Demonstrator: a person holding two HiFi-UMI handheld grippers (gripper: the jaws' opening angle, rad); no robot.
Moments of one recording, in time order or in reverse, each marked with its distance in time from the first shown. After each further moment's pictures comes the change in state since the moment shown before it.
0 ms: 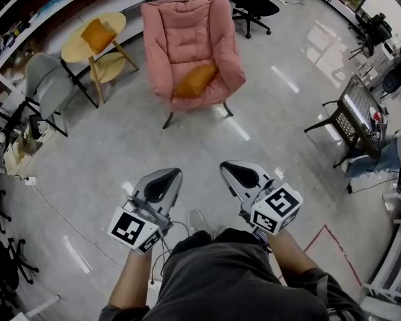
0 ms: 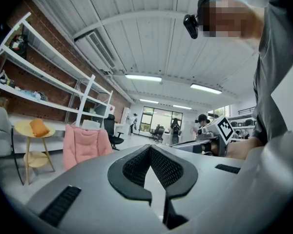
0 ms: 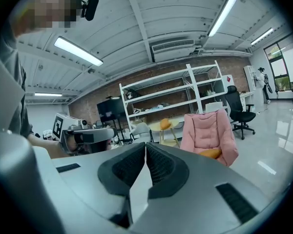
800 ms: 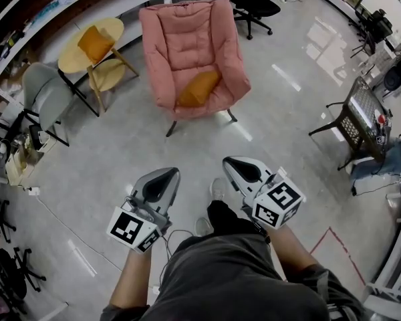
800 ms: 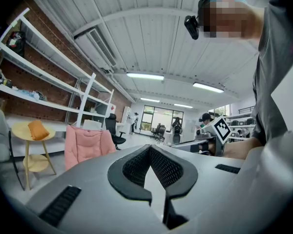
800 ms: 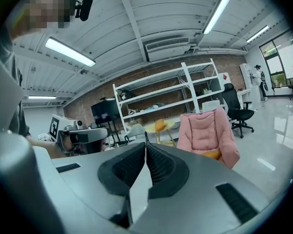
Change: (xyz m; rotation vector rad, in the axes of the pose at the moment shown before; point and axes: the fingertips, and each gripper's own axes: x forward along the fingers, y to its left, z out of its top) left arm 0.040 0.077 0.013 0.006 0.014 -0.001; right arm 0.065 -0.064 0.019 0.042 -0.003 -0.037
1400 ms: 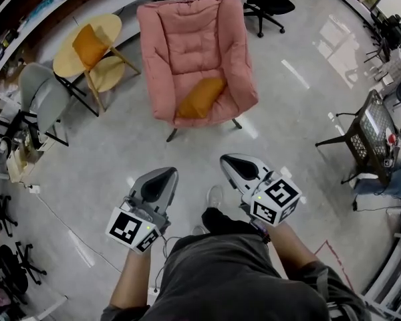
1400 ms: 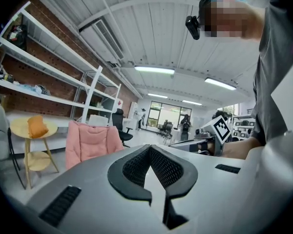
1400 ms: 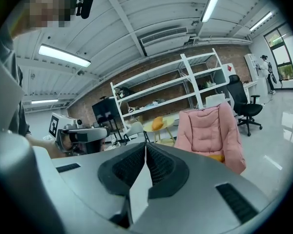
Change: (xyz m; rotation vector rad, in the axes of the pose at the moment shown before) left arm 0.124 0.098 0.004 -0.044 0.055 0.068; right arm 0.095 -0.132 0.031 0.025 0.050 0.071
